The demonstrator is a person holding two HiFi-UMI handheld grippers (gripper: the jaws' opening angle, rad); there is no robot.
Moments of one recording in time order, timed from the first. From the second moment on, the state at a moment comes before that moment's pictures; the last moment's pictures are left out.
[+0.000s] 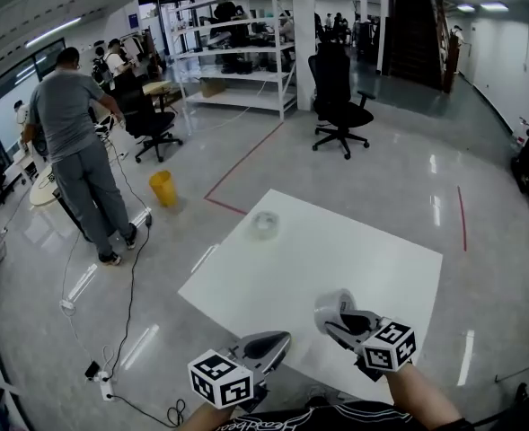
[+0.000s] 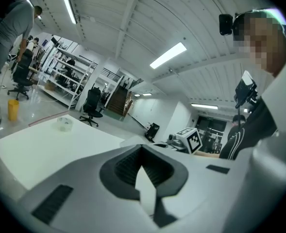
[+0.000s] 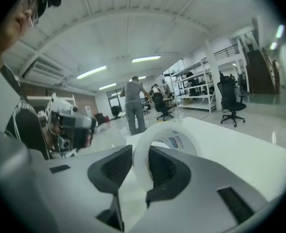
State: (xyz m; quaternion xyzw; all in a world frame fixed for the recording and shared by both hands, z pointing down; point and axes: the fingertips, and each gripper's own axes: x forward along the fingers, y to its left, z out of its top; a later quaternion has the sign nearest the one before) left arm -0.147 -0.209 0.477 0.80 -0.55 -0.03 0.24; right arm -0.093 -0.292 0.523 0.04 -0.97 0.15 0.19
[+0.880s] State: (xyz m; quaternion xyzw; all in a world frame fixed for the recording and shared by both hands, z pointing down) left arm -0.119 -0.208 0.464 0.84 -0.50 -0.03 0.22; right arm -0.041 -0.254 0.468 0.07 -0.97 0.21 0.06
